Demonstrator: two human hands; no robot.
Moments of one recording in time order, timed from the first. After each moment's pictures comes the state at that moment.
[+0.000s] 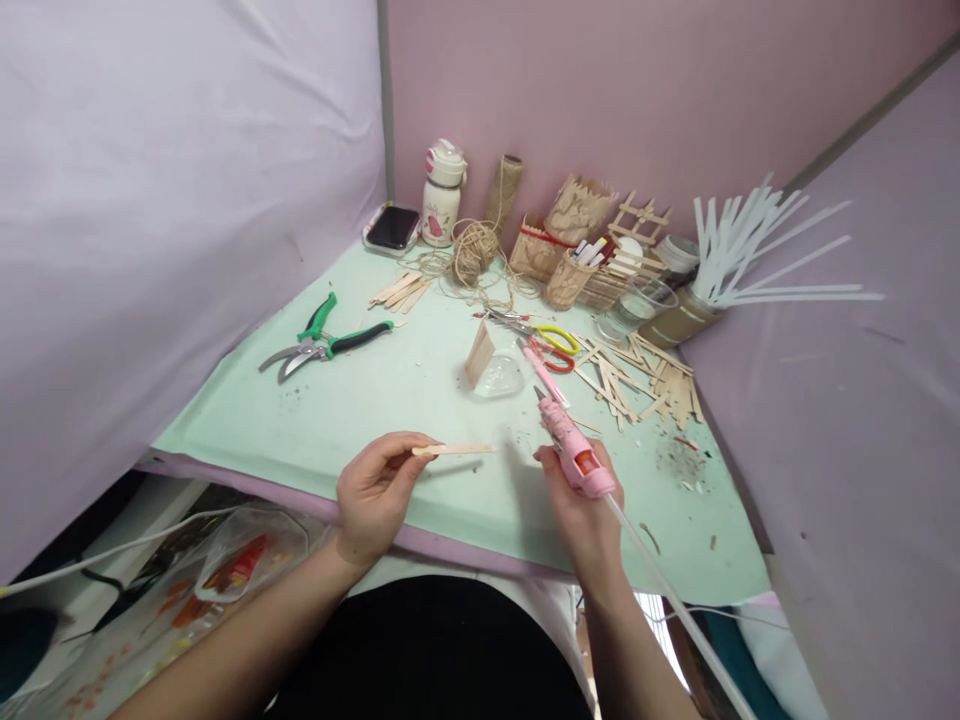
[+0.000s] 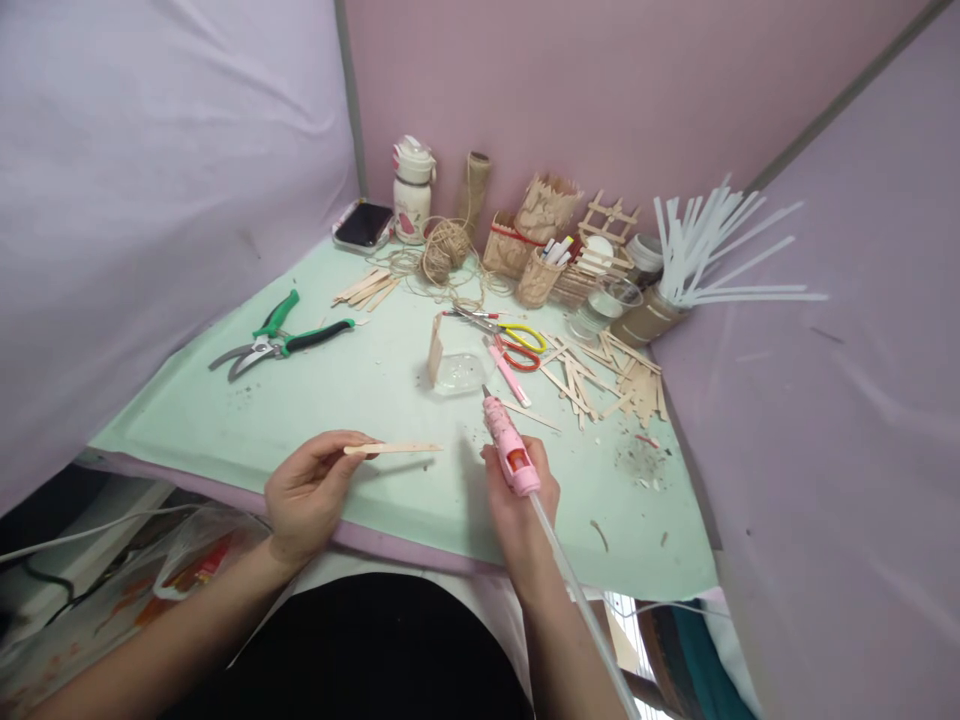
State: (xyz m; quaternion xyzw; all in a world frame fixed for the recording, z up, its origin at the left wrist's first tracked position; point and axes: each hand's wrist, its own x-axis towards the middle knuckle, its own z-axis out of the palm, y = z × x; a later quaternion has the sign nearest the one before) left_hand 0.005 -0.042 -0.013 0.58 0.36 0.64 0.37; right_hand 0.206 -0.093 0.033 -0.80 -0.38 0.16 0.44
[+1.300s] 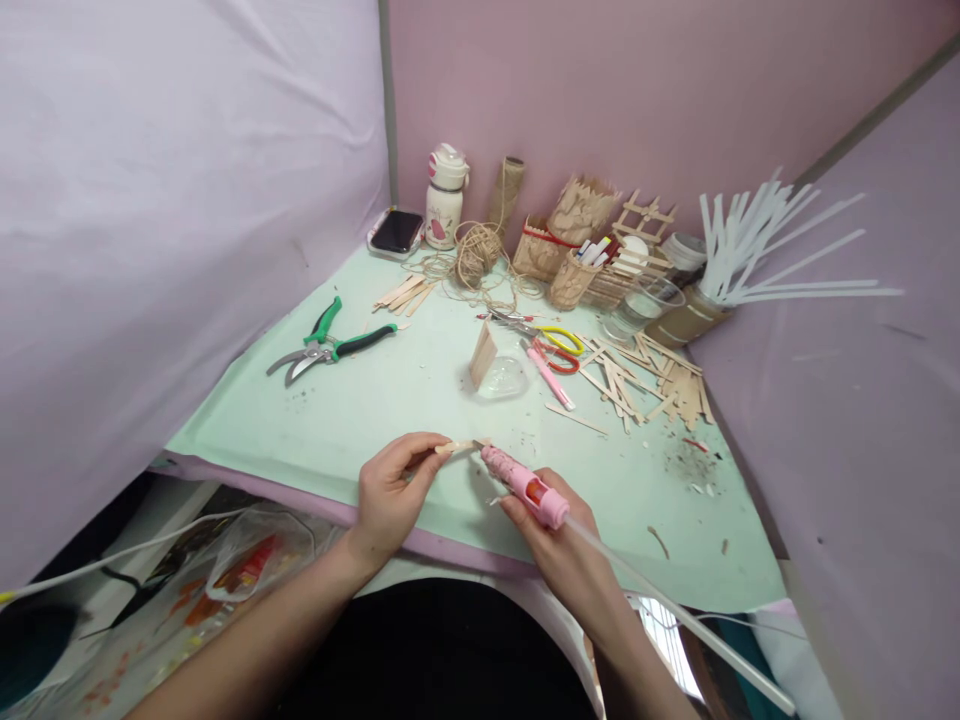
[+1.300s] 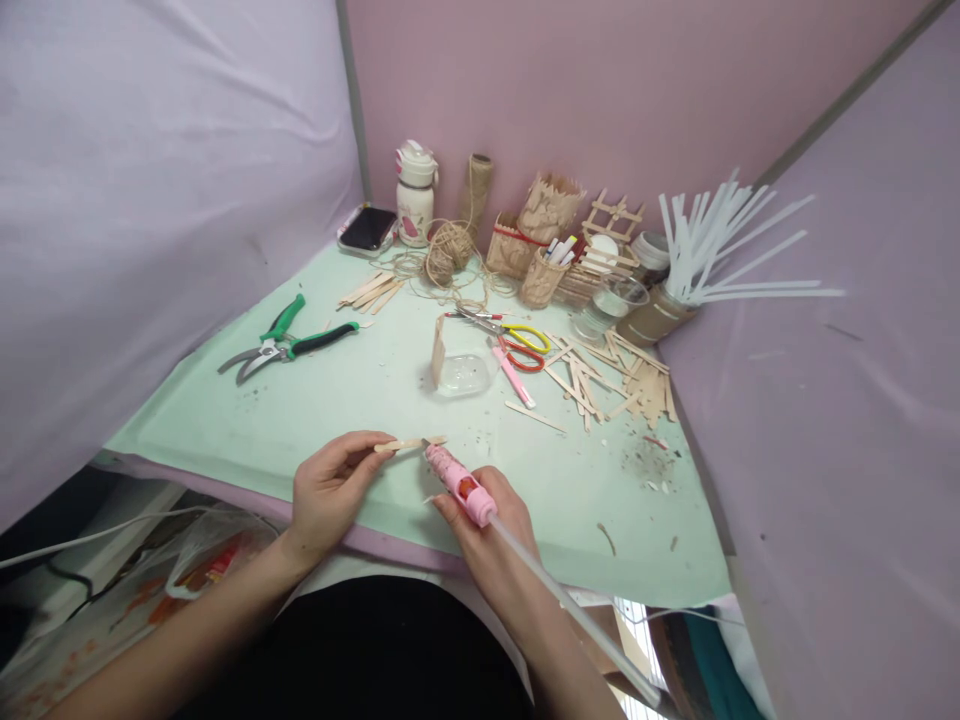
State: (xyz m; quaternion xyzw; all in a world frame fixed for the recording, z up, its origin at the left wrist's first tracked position) left_hand 0.008 -0.038 -0.017 0.64 0.43 0.53 0.35; right_hand 0.190 -0.116 0.043 -0.72 -0.52 0.32 0.33
